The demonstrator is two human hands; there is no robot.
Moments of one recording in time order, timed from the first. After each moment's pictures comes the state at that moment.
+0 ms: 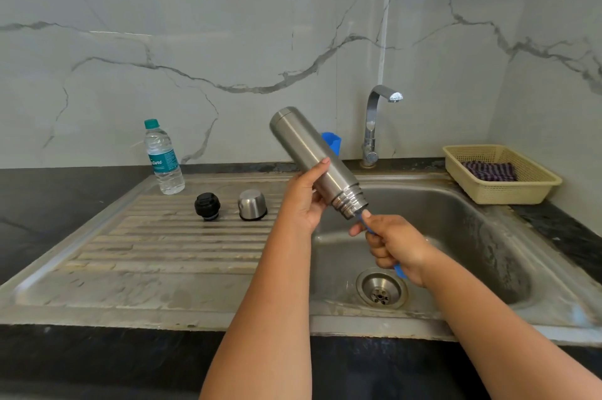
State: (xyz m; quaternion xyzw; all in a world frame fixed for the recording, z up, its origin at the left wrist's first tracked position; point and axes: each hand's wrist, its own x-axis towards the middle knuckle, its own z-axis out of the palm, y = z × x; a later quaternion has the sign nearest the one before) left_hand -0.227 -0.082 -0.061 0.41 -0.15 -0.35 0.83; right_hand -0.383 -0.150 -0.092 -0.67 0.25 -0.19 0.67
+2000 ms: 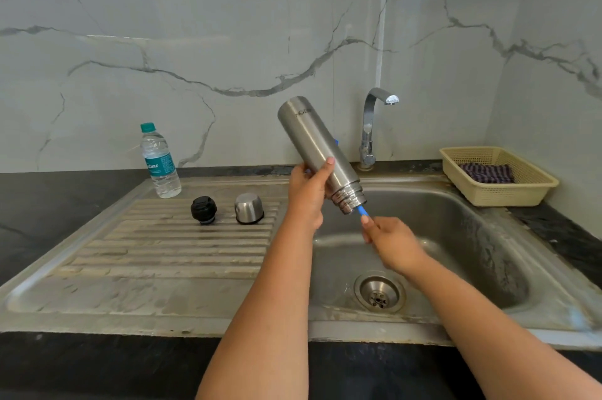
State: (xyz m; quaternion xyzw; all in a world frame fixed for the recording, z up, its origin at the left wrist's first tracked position) left_hand -0.227 -0.105 -0.067 0.47 -0.20 -0.26 0.82; right_hand -0.385 -0.155 -0.099 -0.79 0.31 -0.18 0.49
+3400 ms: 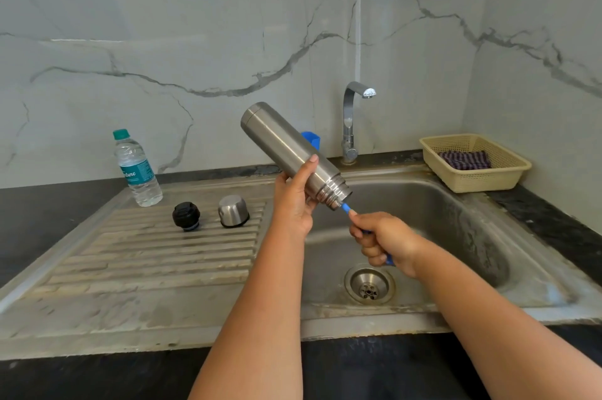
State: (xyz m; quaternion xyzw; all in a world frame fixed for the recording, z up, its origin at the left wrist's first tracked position) left_hand -0.239 -0.097 -0.067 0.41 -0.16 -0.32 0.84; right_hand -0.391 -0.163 -0.091 -0.65 0.26 -0.12 0.70
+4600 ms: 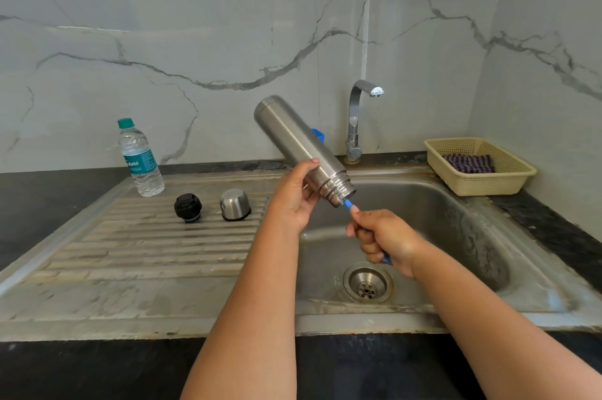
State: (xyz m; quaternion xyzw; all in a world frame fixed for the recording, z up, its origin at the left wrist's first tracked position) left_hand -0.234 -0.088 -0.062 0.44 -0.16 -0.36 0.81; right_hand -0.387 -0.160 -0.093 -0.65 0.26 -0.16 0.69
